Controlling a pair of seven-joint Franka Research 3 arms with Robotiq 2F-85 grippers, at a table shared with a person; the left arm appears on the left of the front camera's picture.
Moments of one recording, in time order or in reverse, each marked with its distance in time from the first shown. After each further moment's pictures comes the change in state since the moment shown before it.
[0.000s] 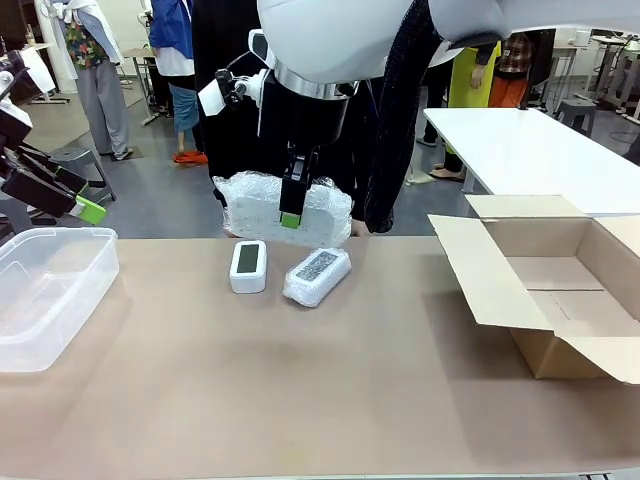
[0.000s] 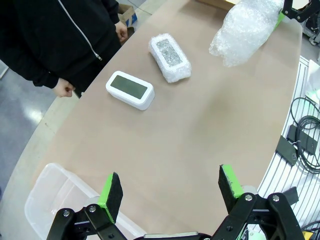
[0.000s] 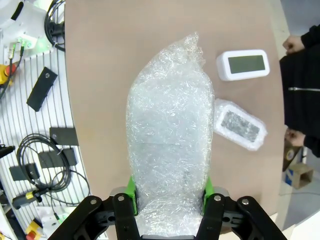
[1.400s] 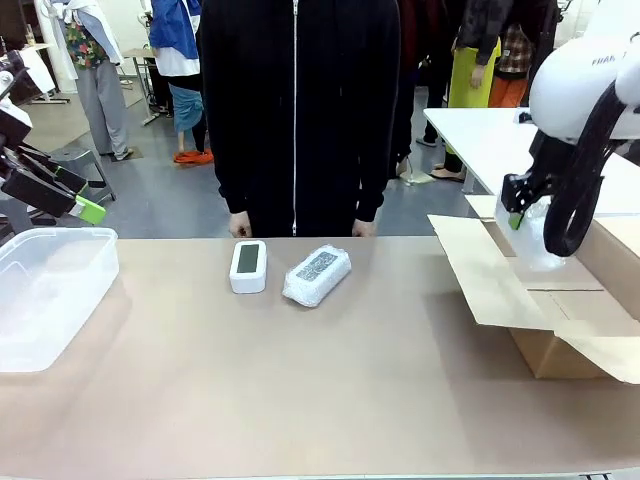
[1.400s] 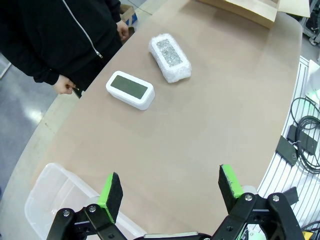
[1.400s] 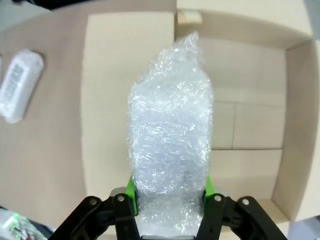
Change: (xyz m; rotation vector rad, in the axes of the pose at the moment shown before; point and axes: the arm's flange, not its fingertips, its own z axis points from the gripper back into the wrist) left arm 0.000 0.000 0.000 0.000 0.000 0.001; right arm -0.360 -0.141 -0.043 -0.179 0.104 -1.407
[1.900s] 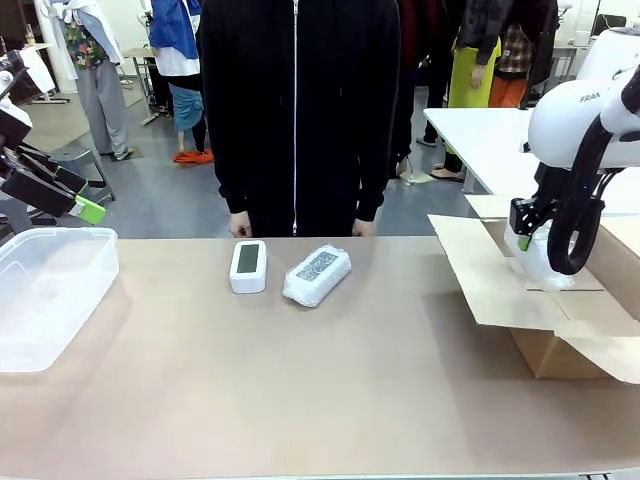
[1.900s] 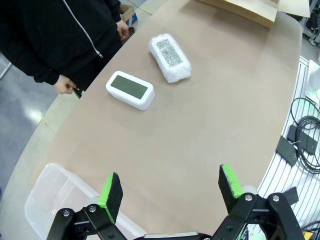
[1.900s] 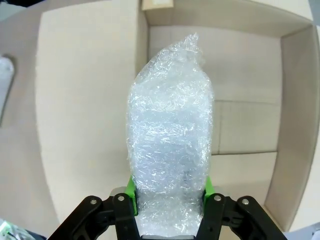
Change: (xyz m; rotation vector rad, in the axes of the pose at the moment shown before) left arm 0.000 0.000 0.000 0.000 0.000 0.000; right arm 0.006 -0.031 -0.040 -0.039 0.041 -0.019
